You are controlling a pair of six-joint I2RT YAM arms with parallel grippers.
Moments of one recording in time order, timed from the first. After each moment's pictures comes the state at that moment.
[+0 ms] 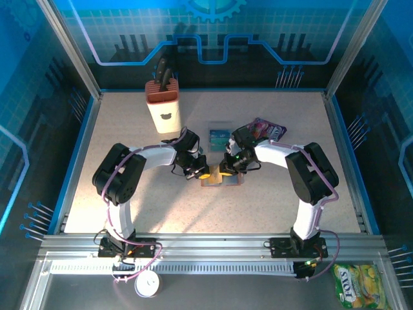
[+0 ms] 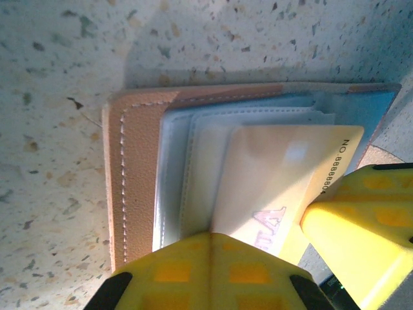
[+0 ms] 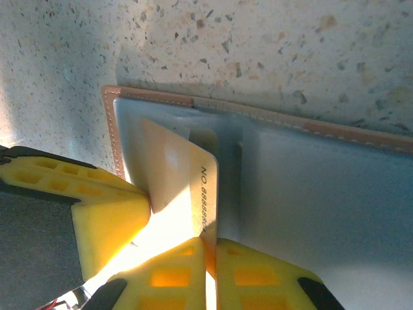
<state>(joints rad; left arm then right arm) -0.49 1.89 1.09 -0.40 0.56 -0.85 0.48 1.86 1.09 -0.45 -0.56 0.59</state>
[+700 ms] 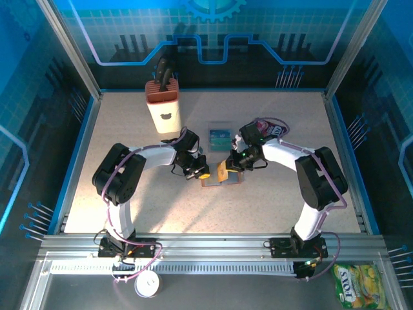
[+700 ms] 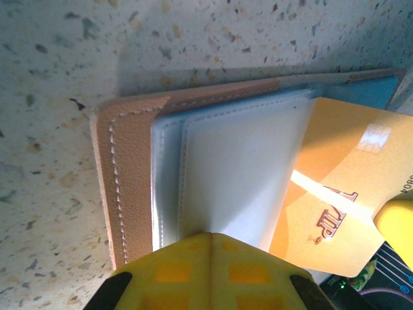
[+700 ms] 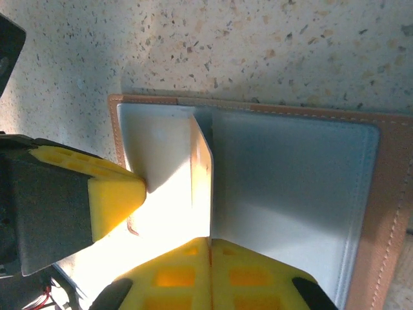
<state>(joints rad) -0.49 1.89 1.09 -0.40 0.56 -0.84 0.43 1.77 1.08 -0.51 -0.52 0.52</state>
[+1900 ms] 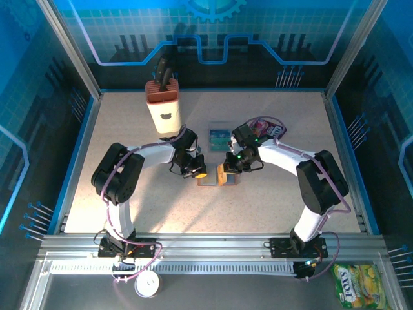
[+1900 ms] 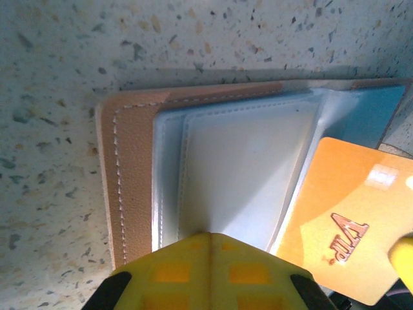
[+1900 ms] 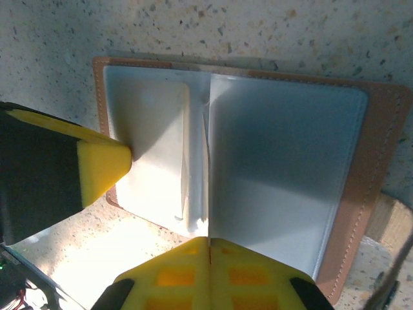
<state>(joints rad) -0.47 1.89 1.11 -0.48 0.53 -0.74 0.51 1.73 1.11 -0.60 -0.41 0.55</state>
